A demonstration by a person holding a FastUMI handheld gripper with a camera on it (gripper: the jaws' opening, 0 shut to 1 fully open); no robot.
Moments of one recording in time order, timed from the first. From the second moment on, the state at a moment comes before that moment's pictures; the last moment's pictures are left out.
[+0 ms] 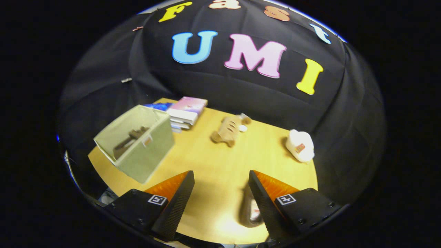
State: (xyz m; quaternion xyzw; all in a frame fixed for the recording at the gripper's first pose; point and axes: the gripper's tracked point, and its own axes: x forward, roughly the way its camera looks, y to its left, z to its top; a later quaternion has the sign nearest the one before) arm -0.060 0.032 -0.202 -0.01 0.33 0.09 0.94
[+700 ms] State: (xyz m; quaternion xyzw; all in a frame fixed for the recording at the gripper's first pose) arm -0.058 -0.076 -0.380 -0.03 0.47 0.01 0.88
